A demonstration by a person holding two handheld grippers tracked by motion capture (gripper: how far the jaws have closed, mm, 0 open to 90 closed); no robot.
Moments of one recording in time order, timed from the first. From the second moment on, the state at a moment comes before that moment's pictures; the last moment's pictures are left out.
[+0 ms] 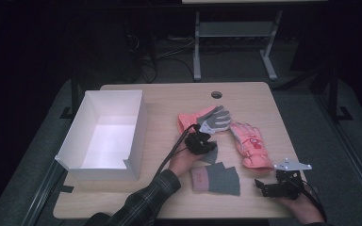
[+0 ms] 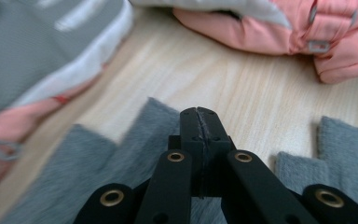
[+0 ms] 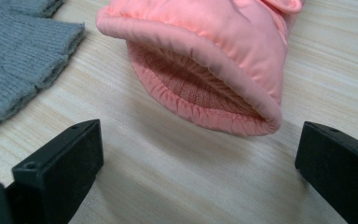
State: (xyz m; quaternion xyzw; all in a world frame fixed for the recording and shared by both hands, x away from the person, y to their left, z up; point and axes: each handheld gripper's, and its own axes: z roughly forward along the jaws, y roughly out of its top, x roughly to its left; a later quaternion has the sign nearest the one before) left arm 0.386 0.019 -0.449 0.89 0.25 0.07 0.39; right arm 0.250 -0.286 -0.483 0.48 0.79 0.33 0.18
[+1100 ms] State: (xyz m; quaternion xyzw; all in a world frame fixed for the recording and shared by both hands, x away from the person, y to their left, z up) left arm 0.355 0.089 -0.449 0.89 0.30 0.11 0.32; right arm 0.250 -0.286 -0.483 0.48 0.79 0.33 0.19
